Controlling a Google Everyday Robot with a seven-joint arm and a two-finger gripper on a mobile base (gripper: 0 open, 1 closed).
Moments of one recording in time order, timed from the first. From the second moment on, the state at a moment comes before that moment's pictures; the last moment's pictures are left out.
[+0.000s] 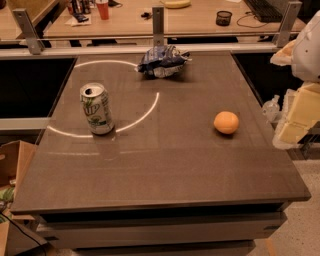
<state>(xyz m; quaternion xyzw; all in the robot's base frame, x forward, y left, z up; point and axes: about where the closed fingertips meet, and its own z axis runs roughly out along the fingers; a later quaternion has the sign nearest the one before) 0.438 -0.217 0.976 -0.60 0.78 -0.03 0.16</state>
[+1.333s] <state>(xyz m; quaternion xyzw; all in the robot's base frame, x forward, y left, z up) 0.449 -0.224 0.969 -0.60 0.76 0.05 0.26</state>
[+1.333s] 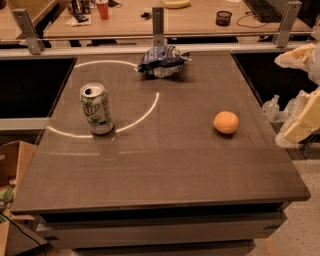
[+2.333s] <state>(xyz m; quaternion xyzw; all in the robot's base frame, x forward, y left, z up) 0.466 -0.255 0.921 -0.54 0.74 0.12 0.39</state>
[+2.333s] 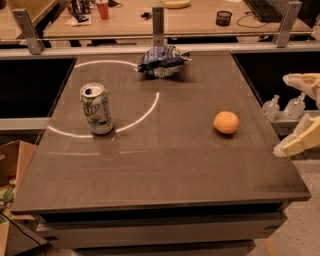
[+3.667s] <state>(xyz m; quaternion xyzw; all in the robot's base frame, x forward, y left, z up) 0.473 -0.260 0.892 -0.48 0.76 0.13 0.41</state>
